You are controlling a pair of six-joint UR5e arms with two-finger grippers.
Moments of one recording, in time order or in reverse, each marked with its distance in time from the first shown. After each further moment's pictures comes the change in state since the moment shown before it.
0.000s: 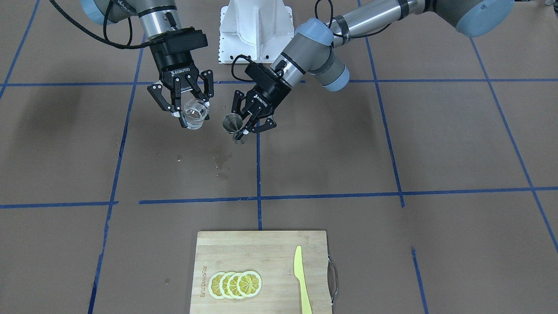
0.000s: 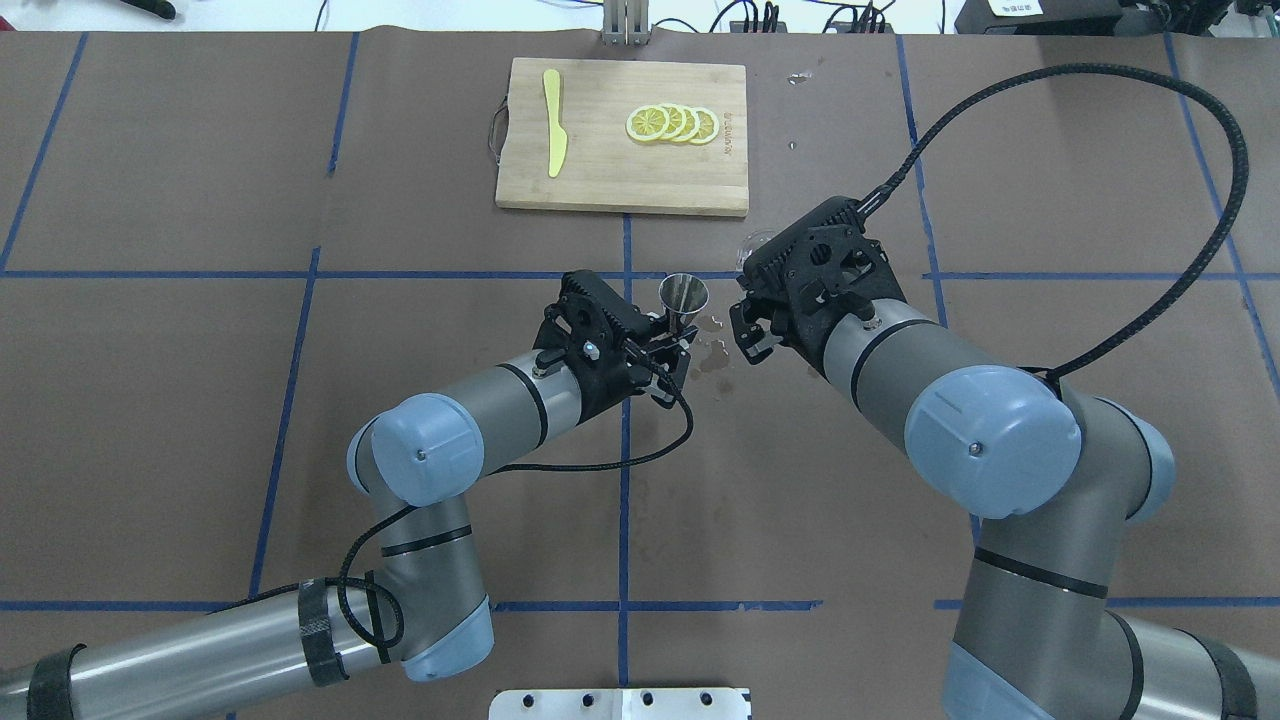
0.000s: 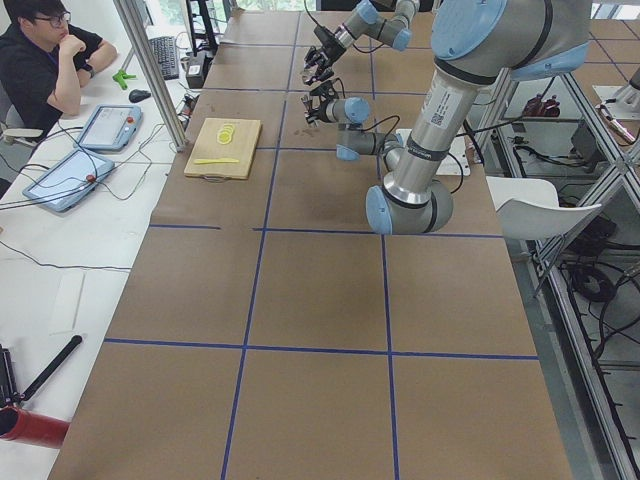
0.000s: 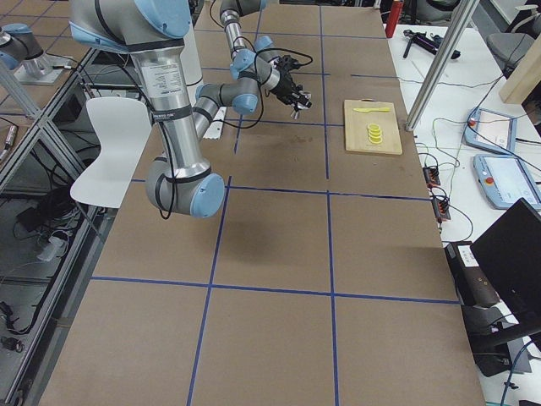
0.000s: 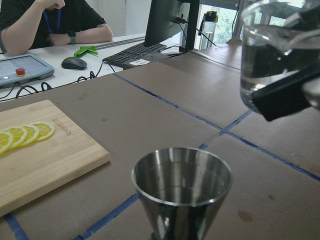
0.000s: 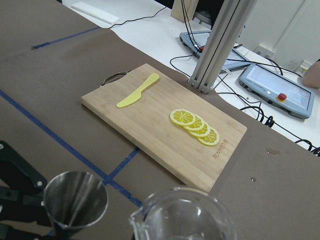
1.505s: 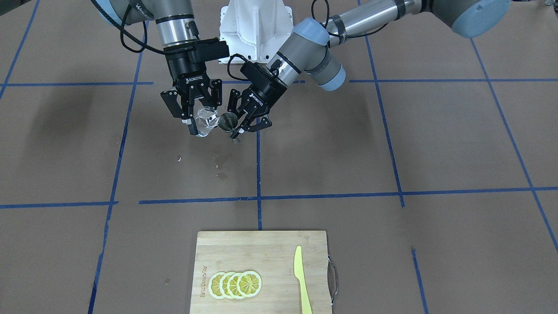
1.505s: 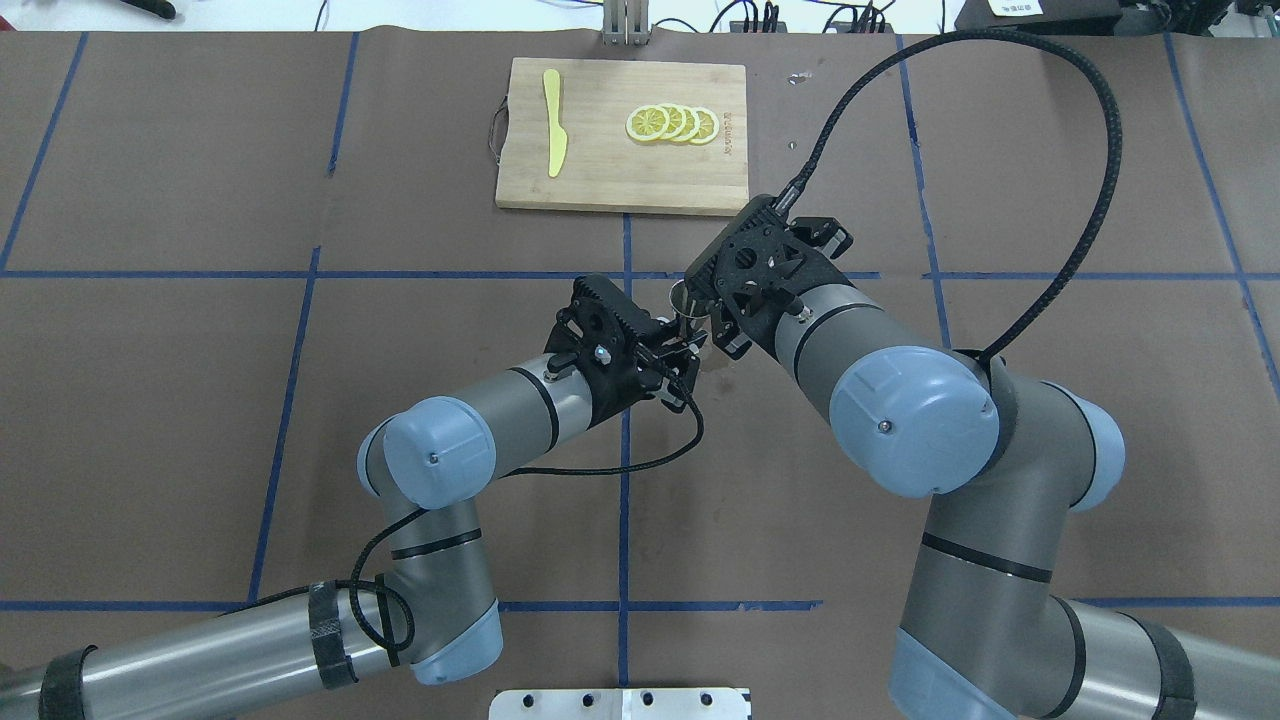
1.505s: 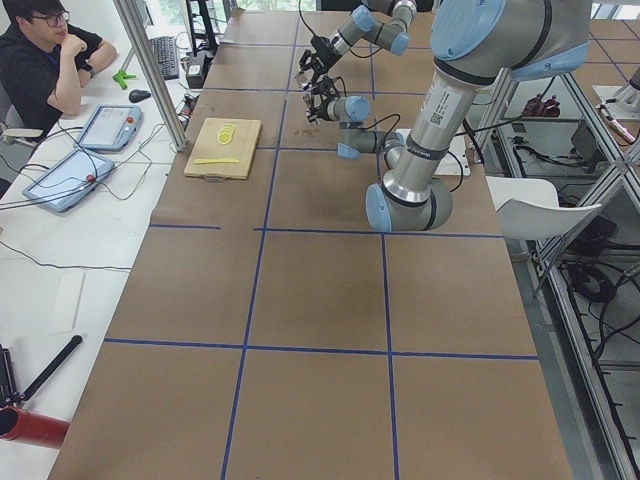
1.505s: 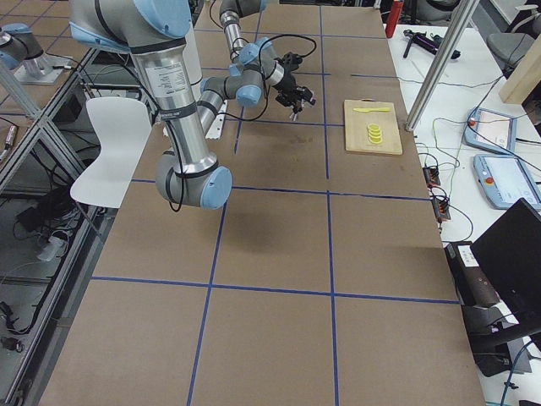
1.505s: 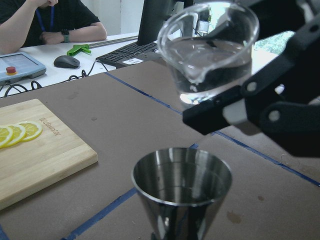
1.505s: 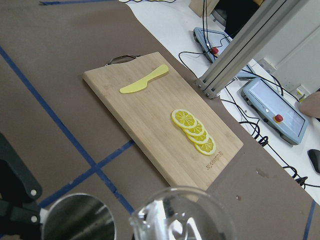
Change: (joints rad) left arm 0.006 -0.014 0.013 0.000 -0.002 0.000; right arm -0.001 0.092 -0.043 -0.129 -0.031 -0.228
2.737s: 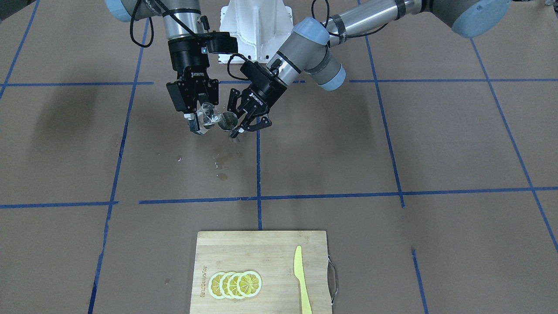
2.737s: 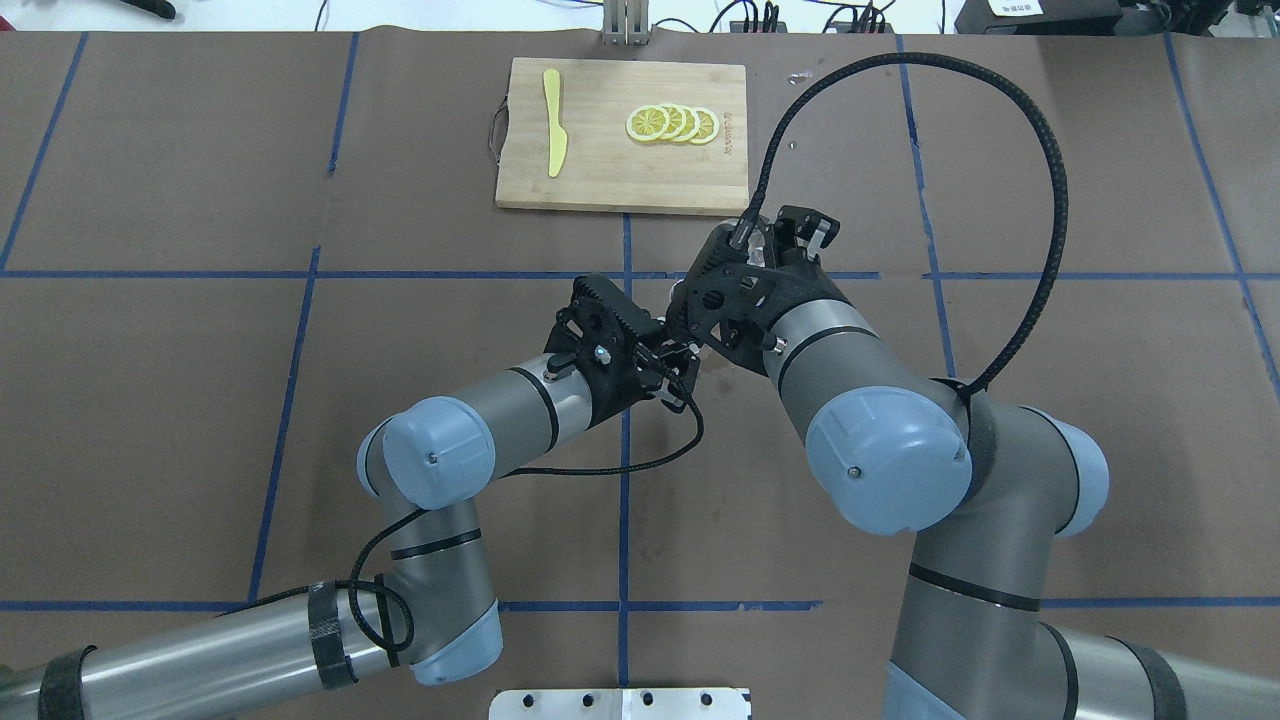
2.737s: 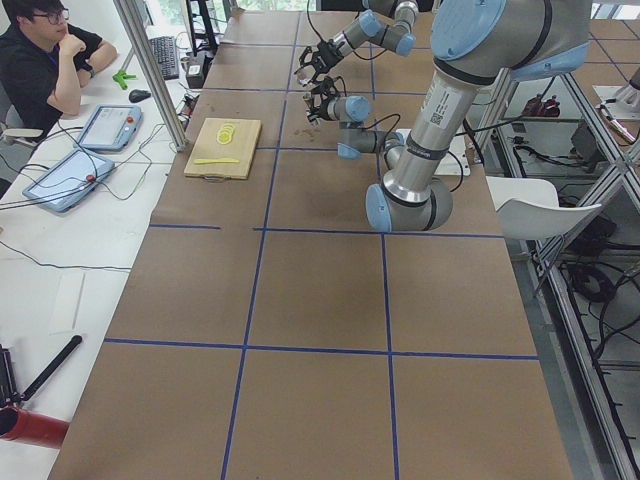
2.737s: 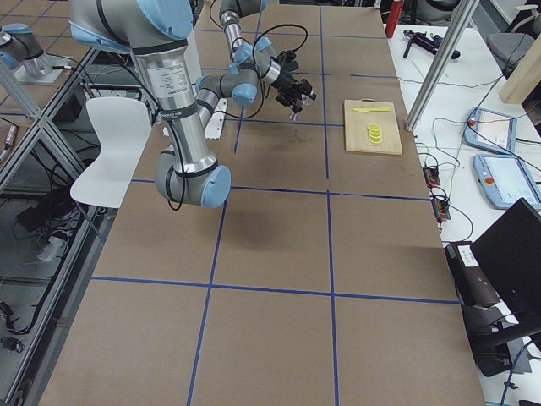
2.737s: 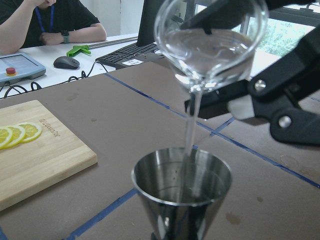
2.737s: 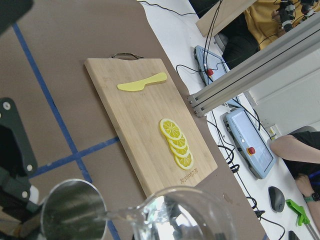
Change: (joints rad) left arm 0.000 0.001 -0.002 0.000 0.000 0.000; right arm -0.044 0.009 0.007 -0.030 -0.157 -0.267
